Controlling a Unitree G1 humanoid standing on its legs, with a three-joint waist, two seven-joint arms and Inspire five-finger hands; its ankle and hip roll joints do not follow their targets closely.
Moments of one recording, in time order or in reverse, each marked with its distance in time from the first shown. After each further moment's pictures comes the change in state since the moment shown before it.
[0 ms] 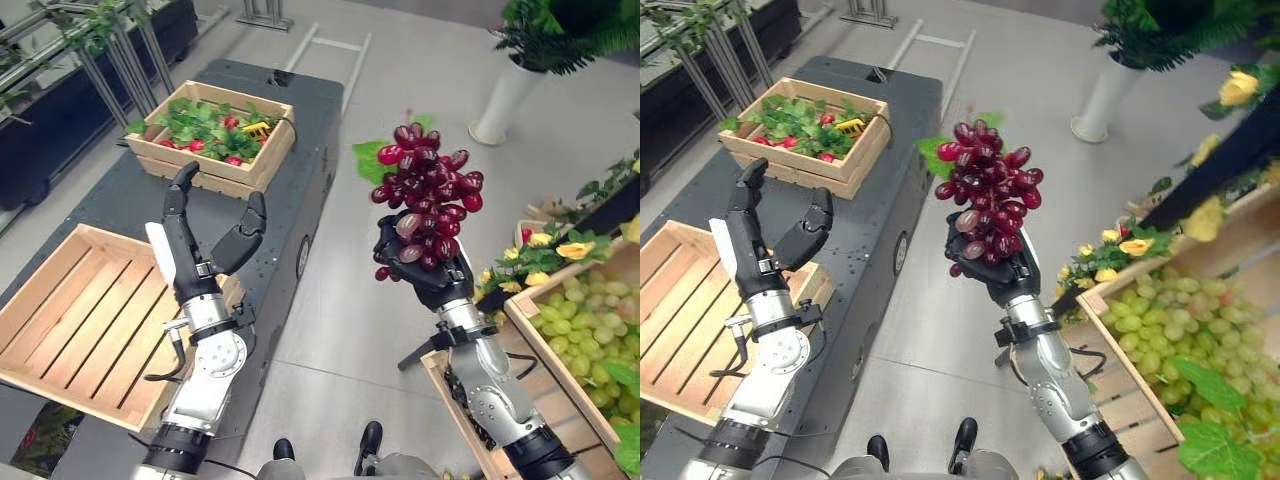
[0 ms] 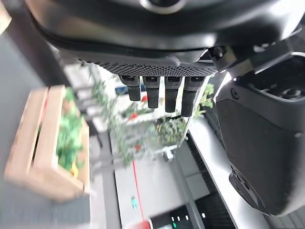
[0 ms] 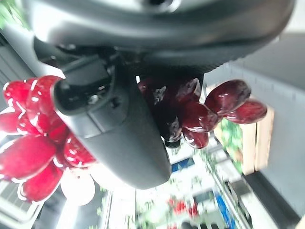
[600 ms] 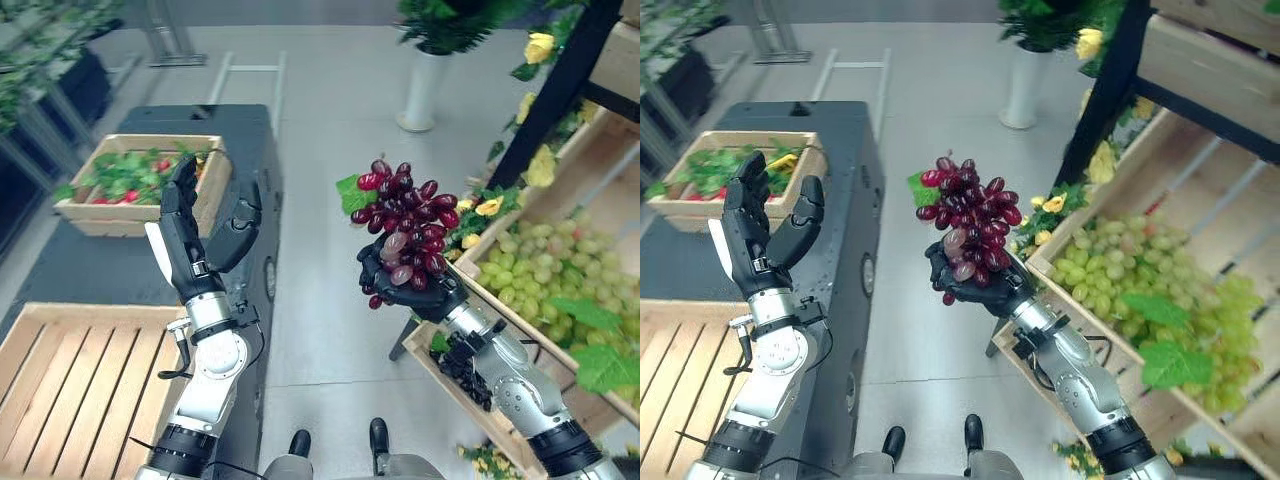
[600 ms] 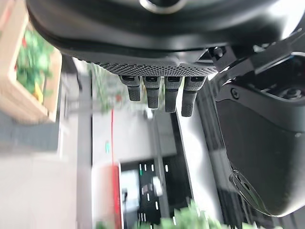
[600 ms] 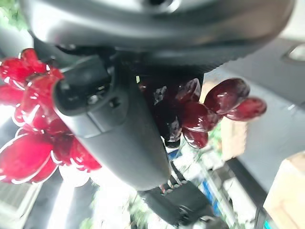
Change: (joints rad) left arm 0.011 0.033 0.001 -0.051 -0.080 -0.055 -0.013; right arm 0.008 -0.083 -0.015 0.001 0.124 0.289 0.356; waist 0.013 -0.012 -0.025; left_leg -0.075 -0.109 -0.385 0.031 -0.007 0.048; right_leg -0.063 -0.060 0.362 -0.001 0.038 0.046
